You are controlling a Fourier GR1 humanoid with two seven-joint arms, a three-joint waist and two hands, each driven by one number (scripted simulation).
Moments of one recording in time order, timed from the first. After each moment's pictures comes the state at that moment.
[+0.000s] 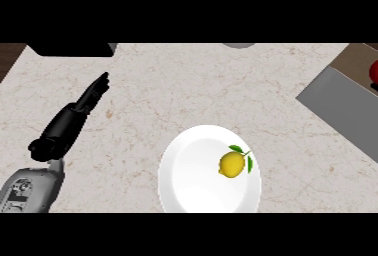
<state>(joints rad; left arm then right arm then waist) -0.24 0.32 -0.06 -1.52 -0.06 -0.16 -0.08 -0.71 -0.77 -0.07 -1.00 0.62 0.31 0.18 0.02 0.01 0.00</state>
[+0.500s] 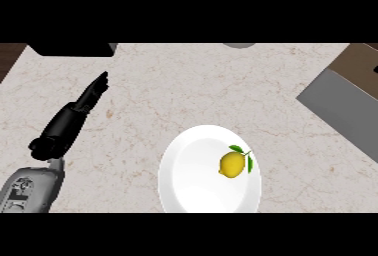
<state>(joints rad) -0.24 0.31 -0.04 -1.51 -0.08 -0.17 -0.09 -0.74 -0.83 -0.04 -0.70 0.65 0.43 -0.13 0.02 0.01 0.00</state>
